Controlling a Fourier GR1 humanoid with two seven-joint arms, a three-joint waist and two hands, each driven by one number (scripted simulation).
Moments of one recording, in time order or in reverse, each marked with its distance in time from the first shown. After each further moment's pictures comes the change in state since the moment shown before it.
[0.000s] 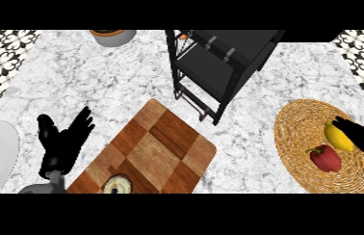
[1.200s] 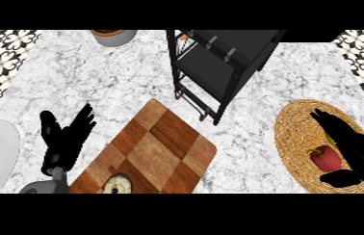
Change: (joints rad) left arm -0.020 -0.048 0.049 -0.015 -0.063 -0.029 0.031; right arm -0.179 0.217 -0.043 0.328 0.283 -0.168 -0.145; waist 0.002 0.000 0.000
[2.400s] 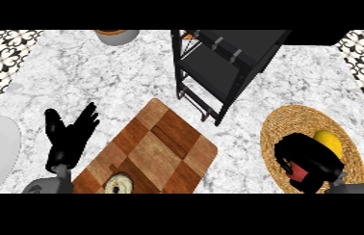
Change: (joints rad) left arm -0.020 -0.022 0.008 0.017 -0.016 -0.019 -0.002; right arm -0.072 0.018 0.272 0.010 0.132 0.150 -0.295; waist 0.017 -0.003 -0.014
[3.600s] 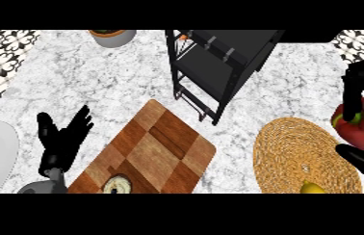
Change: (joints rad) left arm 0.019 0.019 0.031 0.016 0.005 -0.015 -0.020; right arm -0.459 0.006 -0.425 -0.605 -1.004 0.678 0.760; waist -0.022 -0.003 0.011
